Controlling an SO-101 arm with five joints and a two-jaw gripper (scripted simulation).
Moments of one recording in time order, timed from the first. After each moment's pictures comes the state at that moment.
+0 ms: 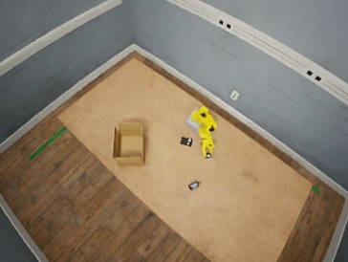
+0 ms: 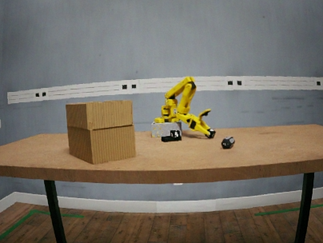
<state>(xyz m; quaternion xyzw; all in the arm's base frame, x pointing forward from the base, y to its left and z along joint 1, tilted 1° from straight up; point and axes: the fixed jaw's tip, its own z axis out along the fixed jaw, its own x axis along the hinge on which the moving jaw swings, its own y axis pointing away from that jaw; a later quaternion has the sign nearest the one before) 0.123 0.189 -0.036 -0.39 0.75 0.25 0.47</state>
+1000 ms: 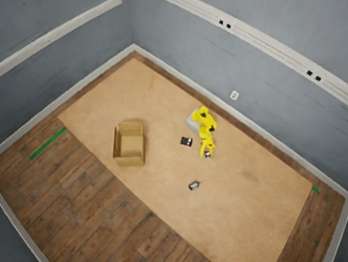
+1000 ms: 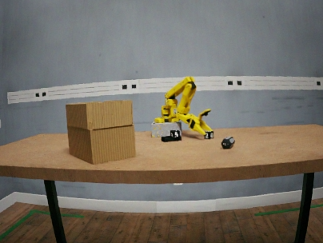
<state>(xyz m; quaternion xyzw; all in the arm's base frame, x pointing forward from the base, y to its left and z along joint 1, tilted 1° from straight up) 0.124 0.190 -0.035 -0.39 0.75 0.25 0.47</state>
